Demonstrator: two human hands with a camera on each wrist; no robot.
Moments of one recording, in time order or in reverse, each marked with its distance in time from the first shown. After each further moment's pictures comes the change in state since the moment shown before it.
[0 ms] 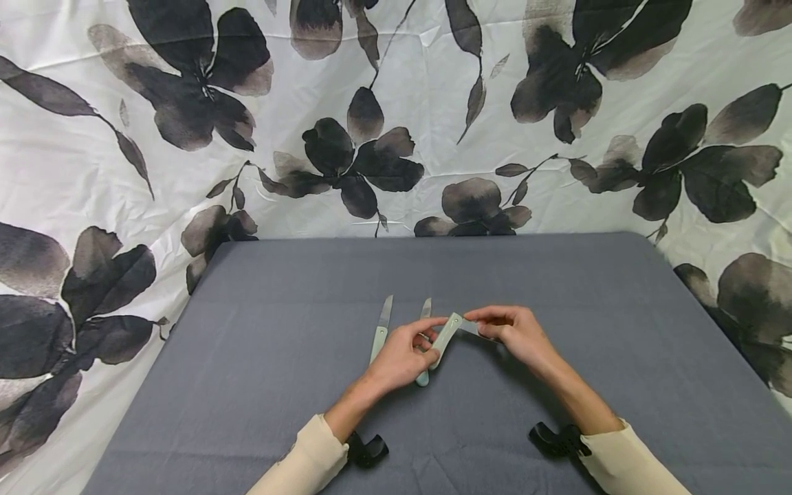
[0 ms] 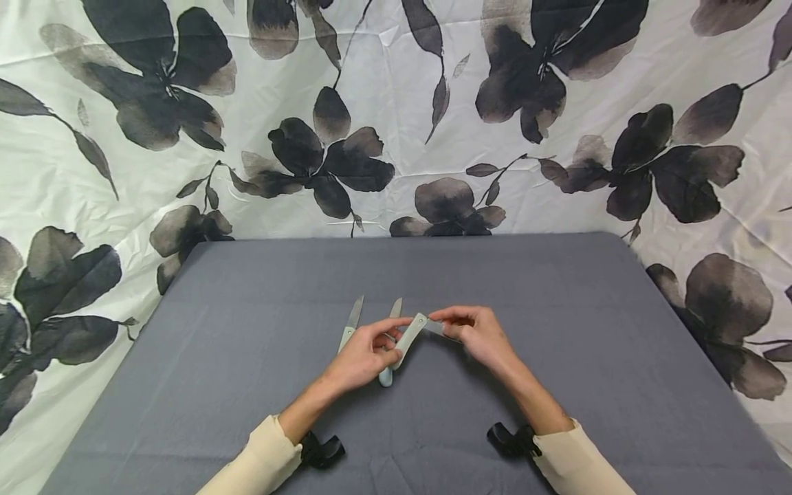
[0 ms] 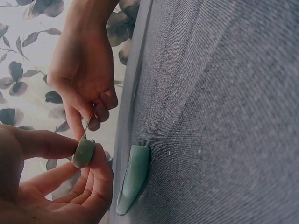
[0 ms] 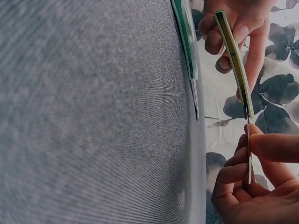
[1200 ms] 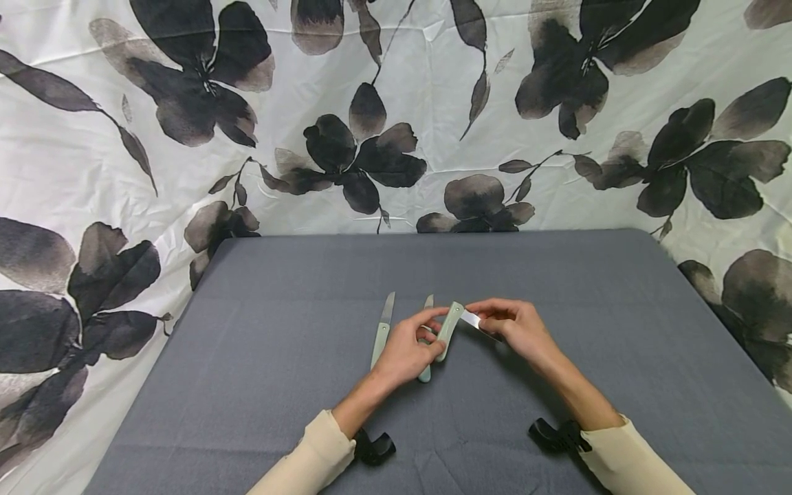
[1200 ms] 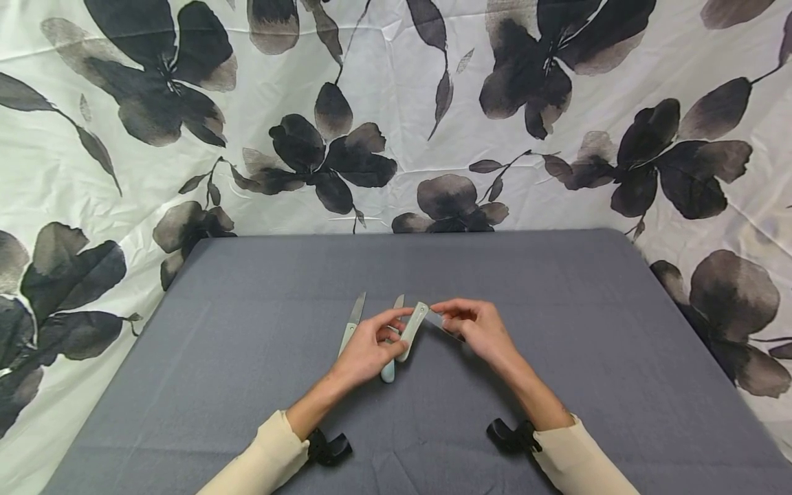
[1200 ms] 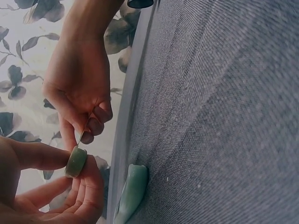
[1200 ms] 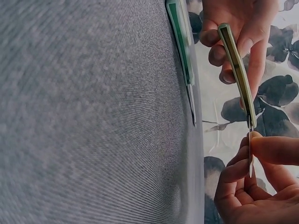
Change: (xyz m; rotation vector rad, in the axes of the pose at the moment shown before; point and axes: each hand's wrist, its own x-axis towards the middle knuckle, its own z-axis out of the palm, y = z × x) left_hand 0.002 0.006 0.005 -0.080 0.084 -0.017; right_hand 0.003 -0.005 0.003 0.057 0.016 0.024
